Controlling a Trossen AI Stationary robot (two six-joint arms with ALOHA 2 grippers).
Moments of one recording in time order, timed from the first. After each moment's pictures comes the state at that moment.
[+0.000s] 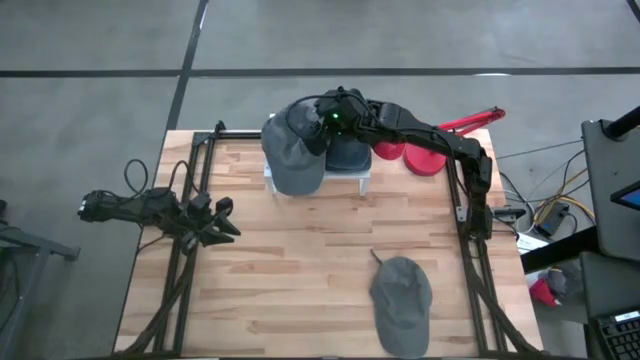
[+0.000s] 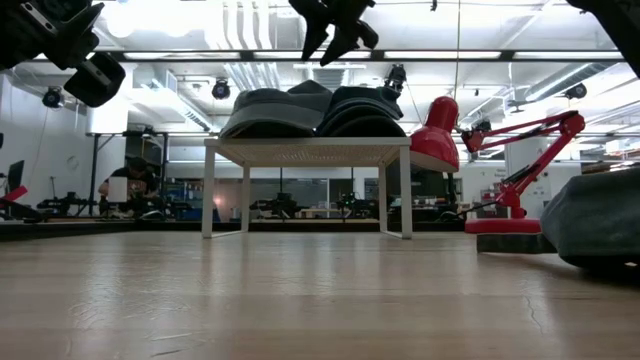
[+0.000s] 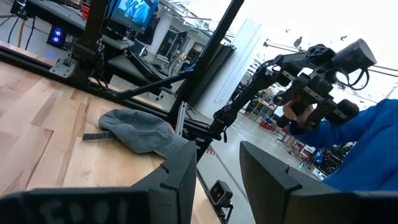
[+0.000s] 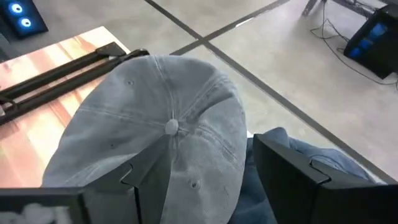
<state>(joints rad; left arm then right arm) -0.16 0.10 0.16 0.00 0.22 -0.55 -0.27 1.97 2.18 -0.88 0.45 0.25</state>
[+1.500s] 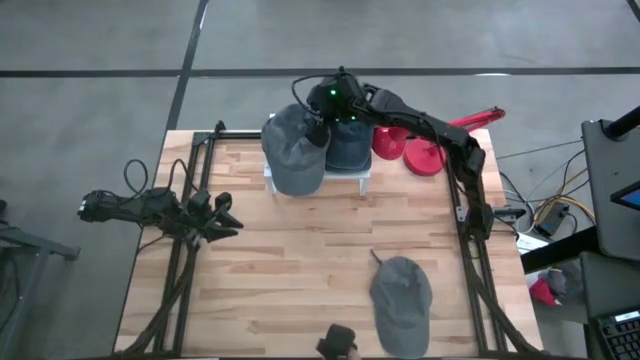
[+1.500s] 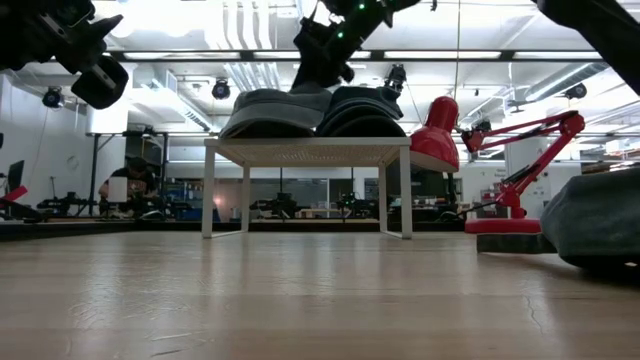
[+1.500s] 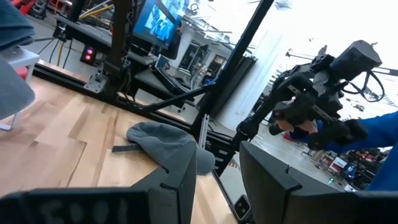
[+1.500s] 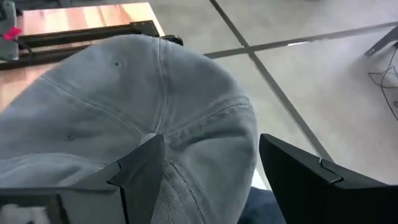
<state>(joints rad) -0.16 0.10 0.16 0.00 0.11 -0.51 -0.44 2.05 2.14 -0.71 0.08 -0.14</state>
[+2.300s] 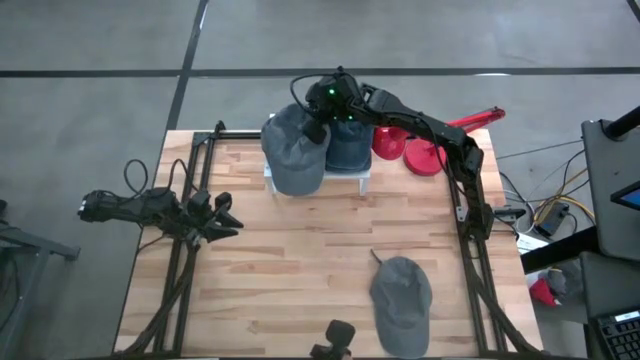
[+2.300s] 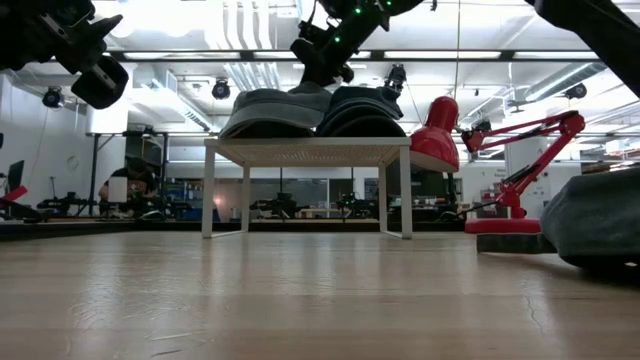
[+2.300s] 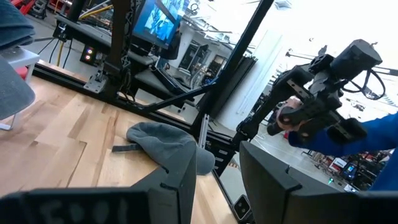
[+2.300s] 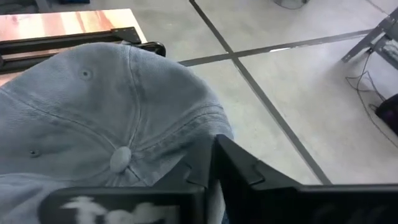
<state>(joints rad) -0.16 0.10 0.16 0.00 0.11 -0.51 -0.45 2.06 2.14 -0.66 0.14 -0.15</state>
